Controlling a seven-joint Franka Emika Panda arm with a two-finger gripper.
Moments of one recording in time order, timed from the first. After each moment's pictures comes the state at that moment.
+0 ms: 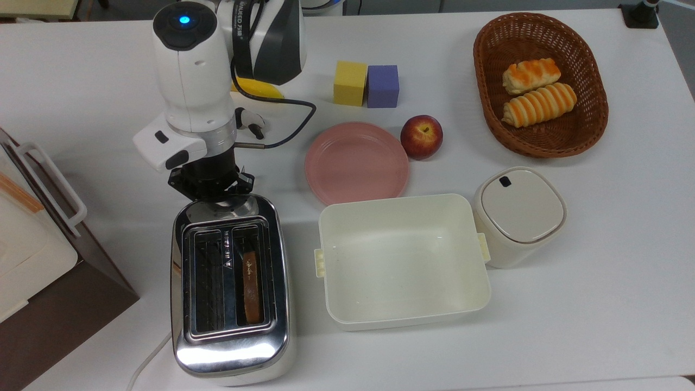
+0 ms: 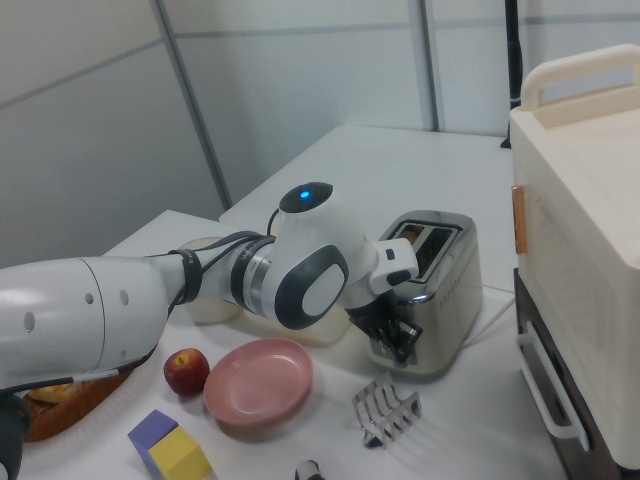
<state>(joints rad) -0.20 0.49 0.07 -1.58 -0.13 2.34 -0.03</state>
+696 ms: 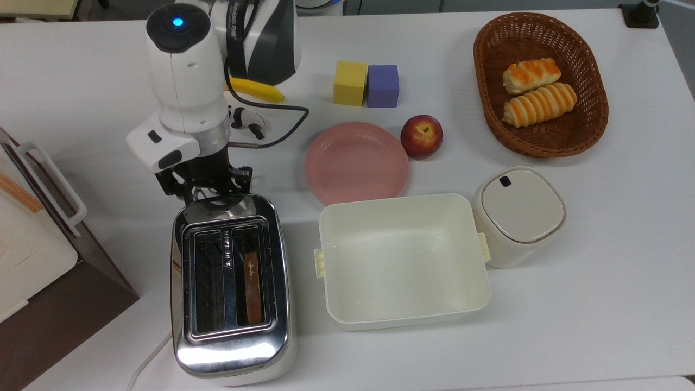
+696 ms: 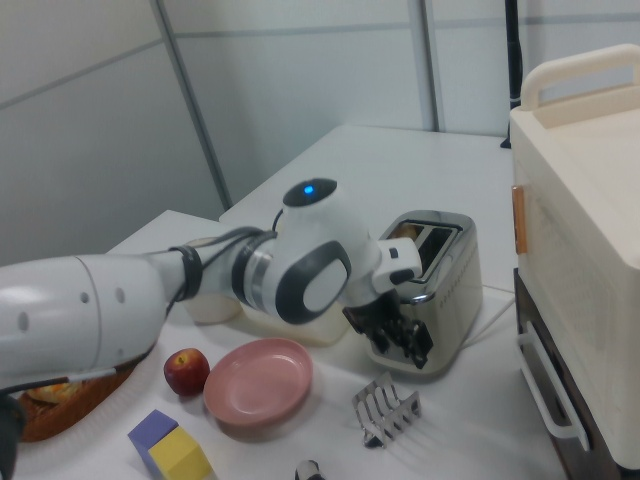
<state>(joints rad) -0.21 0.49 0.07 -1.57 -0.14 2.30 -0.03</state>
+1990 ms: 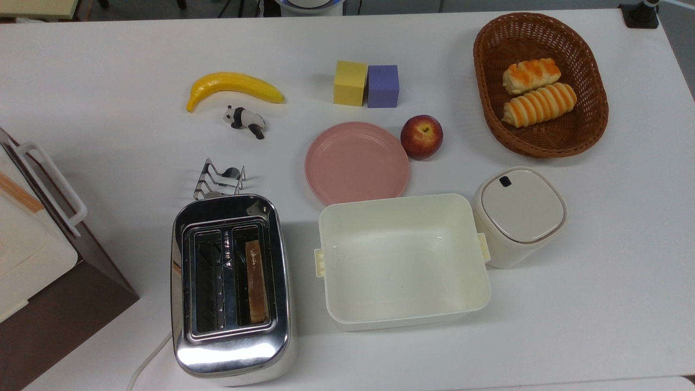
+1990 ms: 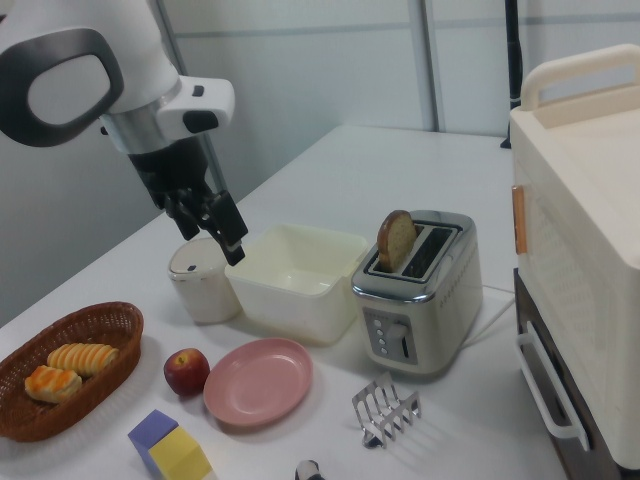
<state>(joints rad) -0.19 -0.06 0.12 -1.51 0.07 1.57 0.03</state>
